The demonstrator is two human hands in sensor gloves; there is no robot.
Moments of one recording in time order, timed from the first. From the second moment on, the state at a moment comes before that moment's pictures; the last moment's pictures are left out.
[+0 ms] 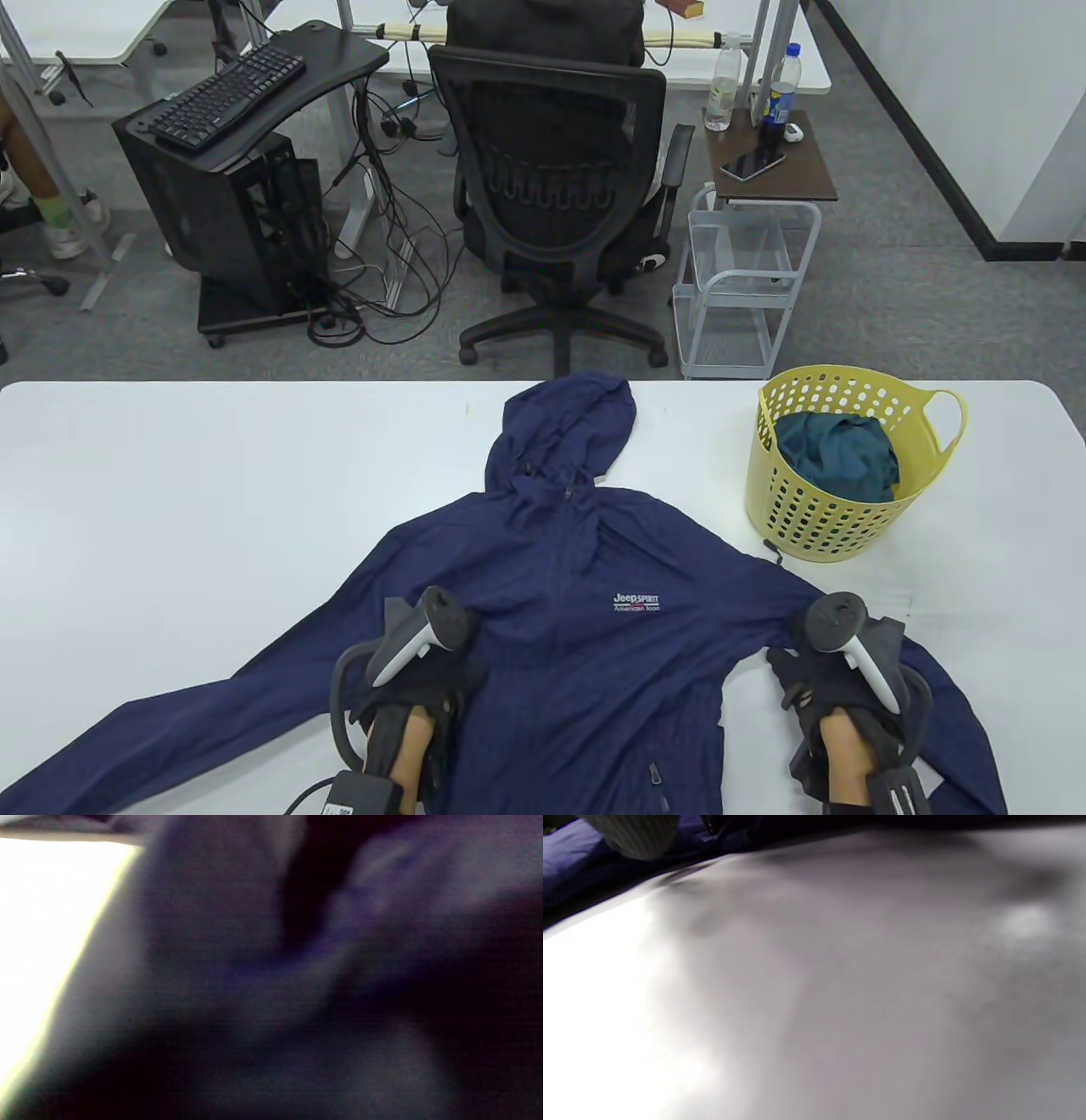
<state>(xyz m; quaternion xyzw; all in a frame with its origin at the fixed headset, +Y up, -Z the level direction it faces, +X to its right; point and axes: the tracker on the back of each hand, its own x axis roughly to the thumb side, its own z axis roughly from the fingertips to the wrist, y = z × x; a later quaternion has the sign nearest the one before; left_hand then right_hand) -0.167 -0.788 -0.341 -0.30 0.05 0.06 0.95 0.307 -0.792 -0.321 -0.23 0.17 0.94 0.18</state>
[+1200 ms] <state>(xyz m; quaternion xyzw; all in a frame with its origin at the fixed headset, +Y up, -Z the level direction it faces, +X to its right) -0.193 -0.777 -0.310 -0.30 0.08 -0.07 0.95 0.157 -0.783 -0.308 0.04 0.28 0.96 0.06</state>
